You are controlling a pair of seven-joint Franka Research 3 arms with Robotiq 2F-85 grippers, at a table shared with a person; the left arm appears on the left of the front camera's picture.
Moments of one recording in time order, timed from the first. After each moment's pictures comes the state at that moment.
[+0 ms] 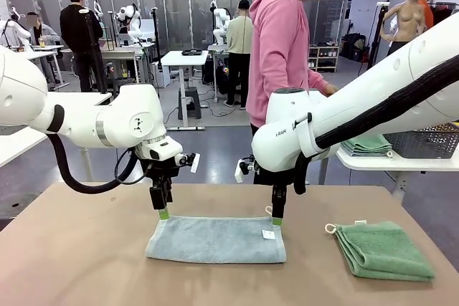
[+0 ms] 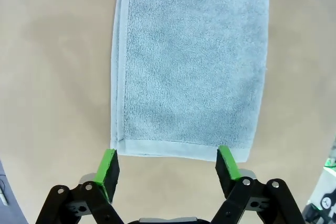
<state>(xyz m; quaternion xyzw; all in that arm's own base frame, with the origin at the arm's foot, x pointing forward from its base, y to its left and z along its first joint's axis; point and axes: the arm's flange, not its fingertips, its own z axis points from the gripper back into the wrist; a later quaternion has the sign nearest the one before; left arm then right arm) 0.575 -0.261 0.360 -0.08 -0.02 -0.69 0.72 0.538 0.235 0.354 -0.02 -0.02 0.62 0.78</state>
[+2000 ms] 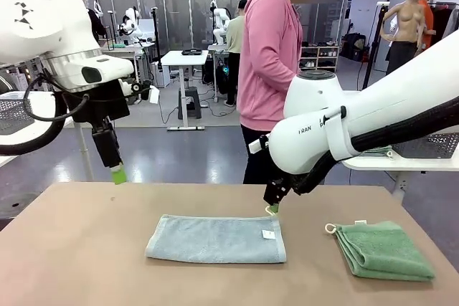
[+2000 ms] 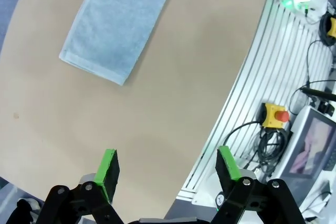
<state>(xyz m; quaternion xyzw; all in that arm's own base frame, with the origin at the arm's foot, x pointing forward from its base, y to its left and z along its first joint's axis) 0.394 -0.214 0.575 -0.09 -0.04 -0.55 0.83 0.483 0.215 0.407 -0.01 -0.11 0.33 0.94</state>
